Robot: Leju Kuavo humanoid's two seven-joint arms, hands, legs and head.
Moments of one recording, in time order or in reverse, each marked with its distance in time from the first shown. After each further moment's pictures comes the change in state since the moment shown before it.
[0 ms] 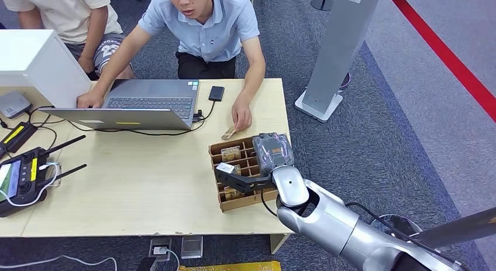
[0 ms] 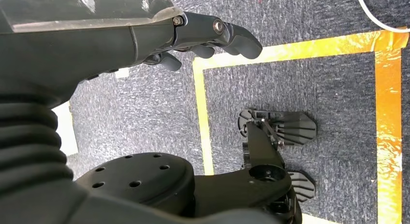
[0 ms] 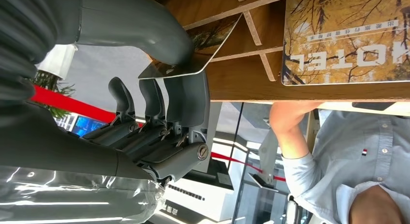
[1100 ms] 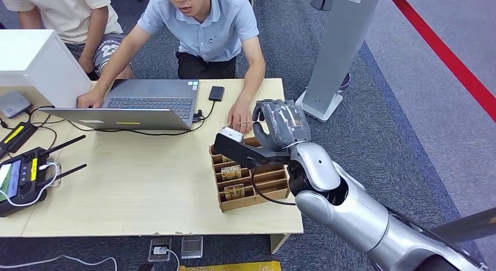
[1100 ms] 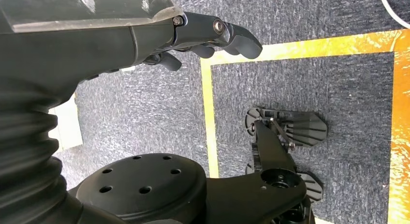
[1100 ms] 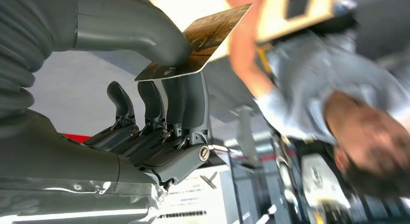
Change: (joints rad) left arm 0.028 0.004 0.000 0.000 0.035 0.005 -0.010; right arm -0.018 -0.083 -0.175 -0.410 -0.186 0.008 -0.026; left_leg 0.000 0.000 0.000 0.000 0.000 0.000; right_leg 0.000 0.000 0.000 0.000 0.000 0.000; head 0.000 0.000
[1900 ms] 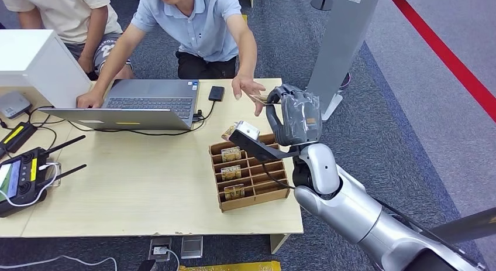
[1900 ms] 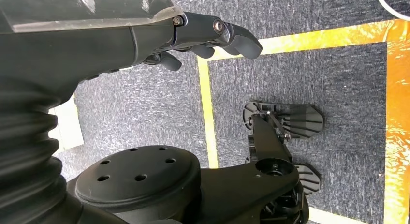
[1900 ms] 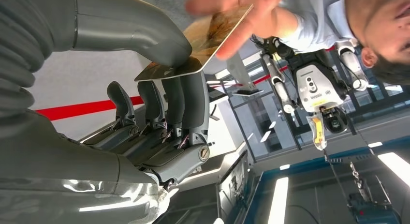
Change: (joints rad) left arm -0.019 -0.009 0.000 0.000 -0.007 -0.029 0.019; right arm 0.000 0.011 0.008 0.243 0.182 -0.468 -0.120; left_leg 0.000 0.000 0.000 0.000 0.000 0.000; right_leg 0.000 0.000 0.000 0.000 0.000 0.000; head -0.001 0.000
